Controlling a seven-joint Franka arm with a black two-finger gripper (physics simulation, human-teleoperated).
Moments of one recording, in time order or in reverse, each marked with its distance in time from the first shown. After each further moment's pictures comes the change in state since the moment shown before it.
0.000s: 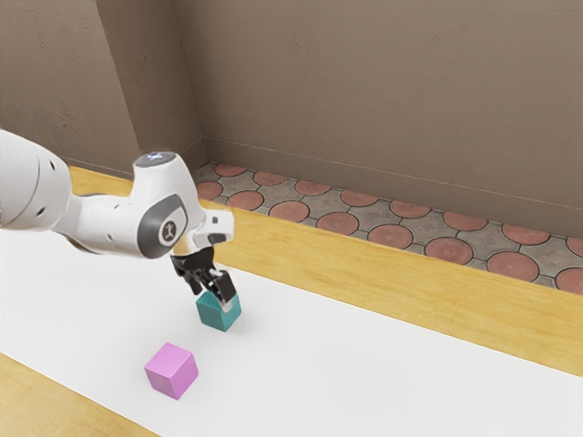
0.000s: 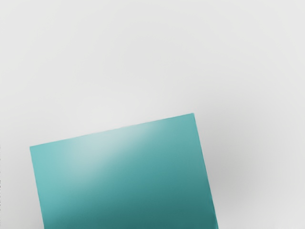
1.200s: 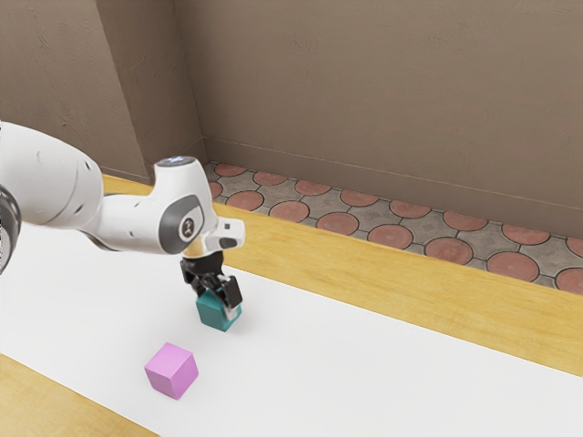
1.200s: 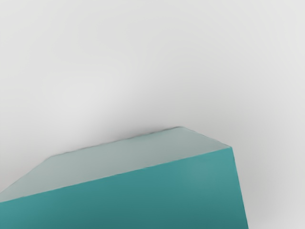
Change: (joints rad) arm 0.015 0.140 -0.002 0.133 -0.051 -0.122 0.049
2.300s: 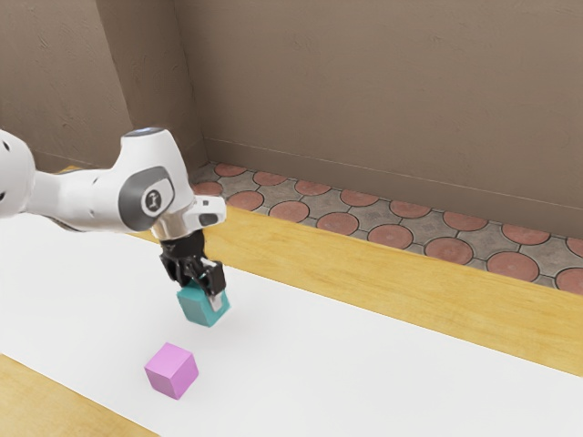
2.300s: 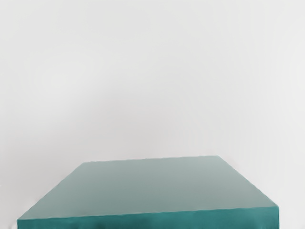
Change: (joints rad) arm -0.170 -0.262 0.150 -0.116 0.016 -0.139 -0.130
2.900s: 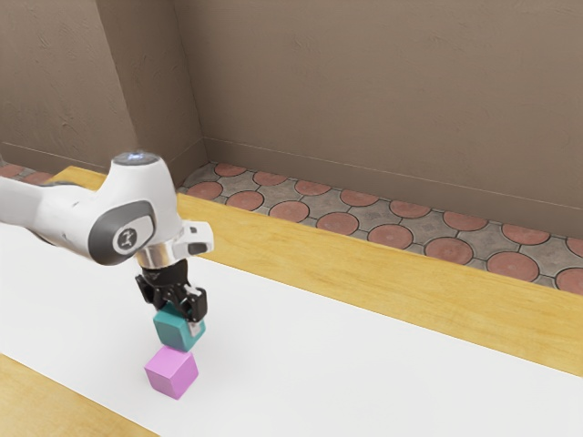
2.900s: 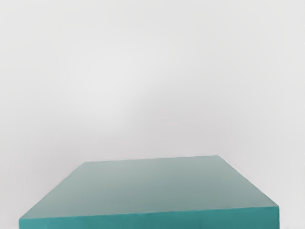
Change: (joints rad) arm -0.048 -0.162 0.018 -0.211 0.273 0.076 -0.316
